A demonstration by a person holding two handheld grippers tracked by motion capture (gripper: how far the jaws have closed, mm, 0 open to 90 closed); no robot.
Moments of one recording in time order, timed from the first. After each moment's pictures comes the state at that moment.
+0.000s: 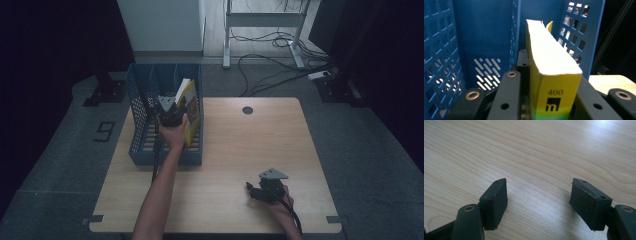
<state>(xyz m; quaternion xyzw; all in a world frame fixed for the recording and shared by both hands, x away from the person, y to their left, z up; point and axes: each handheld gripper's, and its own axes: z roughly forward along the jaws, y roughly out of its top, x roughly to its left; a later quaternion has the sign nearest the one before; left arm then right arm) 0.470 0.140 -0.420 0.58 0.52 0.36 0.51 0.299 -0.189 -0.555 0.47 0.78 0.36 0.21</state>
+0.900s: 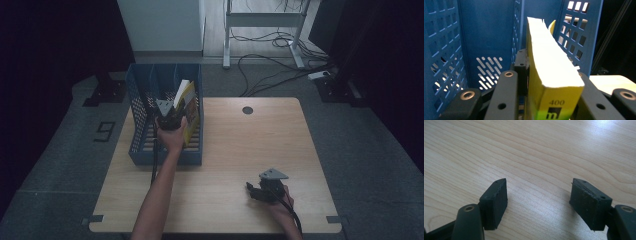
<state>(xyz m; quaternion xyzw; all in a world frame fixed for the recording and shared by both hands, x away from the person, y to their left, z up) 0.462 0.148 -0.429 0.57 0.51 0.36 0.53 0.299 -0.190 -0.555 0.47 0.78 0.36 0.21</state>
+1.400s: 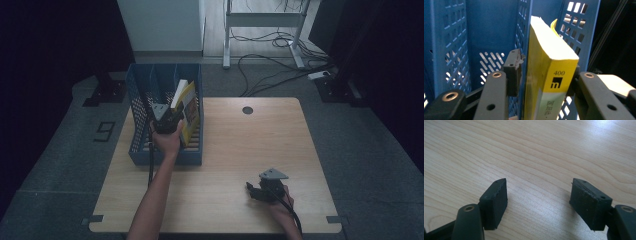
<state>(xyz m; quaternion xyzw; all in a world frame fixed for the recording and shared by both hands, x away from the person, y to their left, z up) 0.450 0.161 -0.431 0.57 0.51 0.34 0.54 0.299 -0.190 -0.555 0.47 0.78 0.36 0.21</state>
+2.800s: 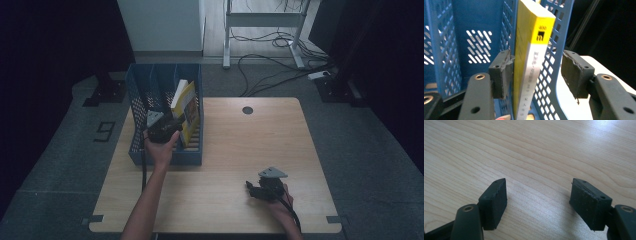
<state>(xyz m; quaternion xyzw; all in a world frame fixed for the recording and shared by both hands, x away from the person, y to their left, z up) 0.419 0.178 -0.435 0.62 0.50 0.26 0.54 0.304 -0.189 -0.555 0.47 0.78 0.36 0.21</state>
